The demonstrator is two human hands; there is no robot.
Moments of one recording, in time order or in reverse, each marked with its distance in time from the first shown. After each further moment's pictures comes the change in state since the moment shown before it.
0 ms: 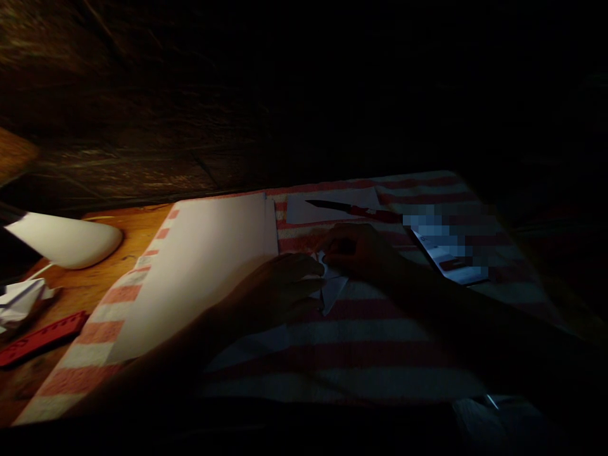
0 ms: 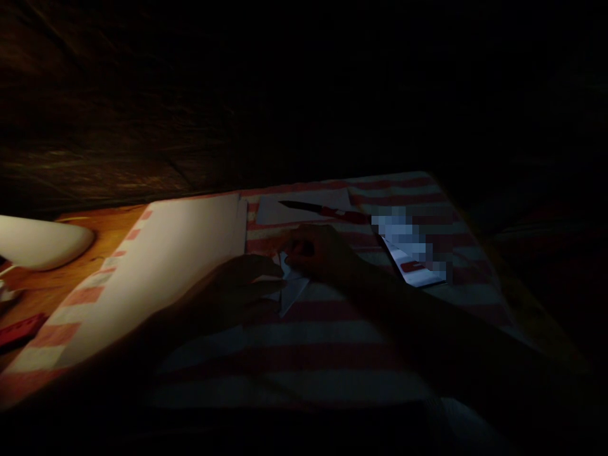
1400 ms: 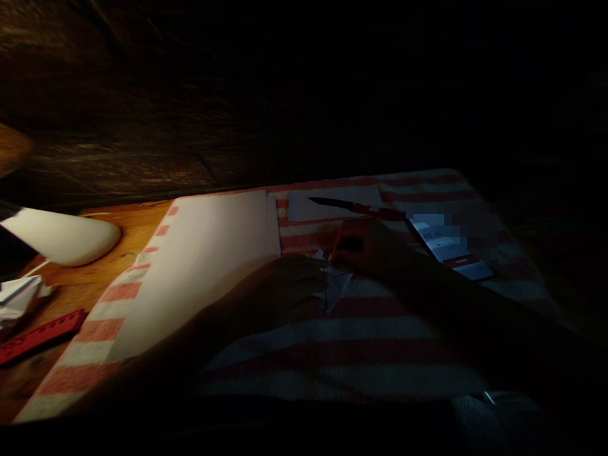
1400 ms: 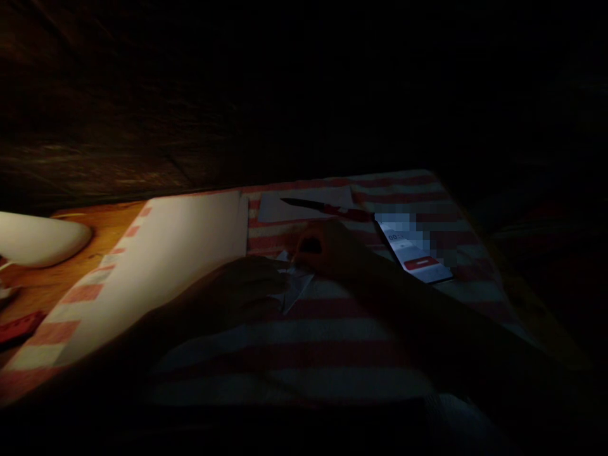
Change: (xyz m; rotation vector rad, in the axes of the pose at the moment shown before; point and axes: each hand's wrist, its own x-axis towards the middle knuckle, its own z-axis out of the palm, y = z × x) left_hand -0.002 0.004 -0.001 0.007 -0.060 0.011; right_hand 0.000 -0.007 -0.012 -0.287 -0.021 -0.063
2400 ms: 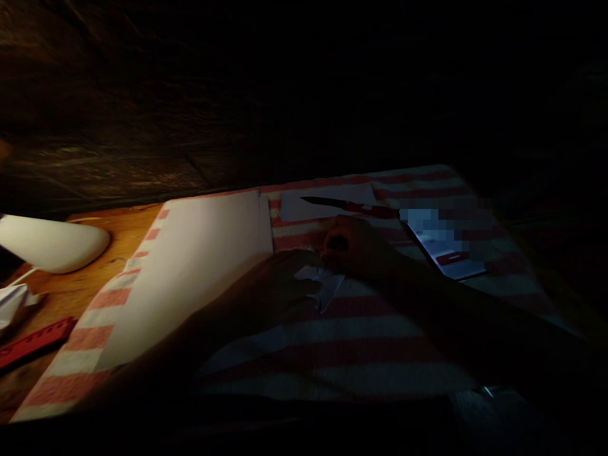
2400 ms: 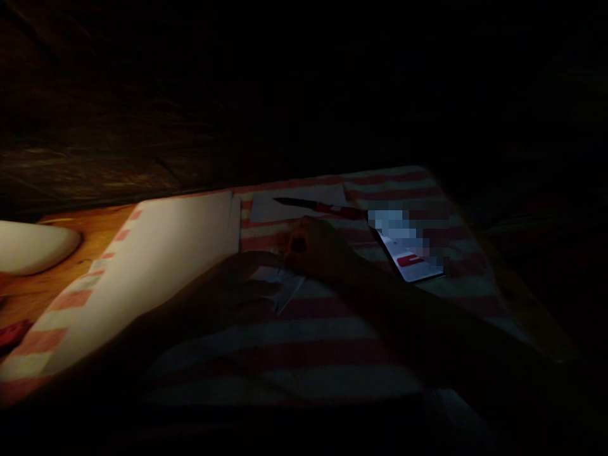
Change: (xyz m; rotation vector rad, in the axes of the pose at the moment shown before) left_hand 0.005 0.002 -0.010 0.017 -0.050 -0.065; right_hand 0.004 0.002 0.012 -0.047 0.051 0.058
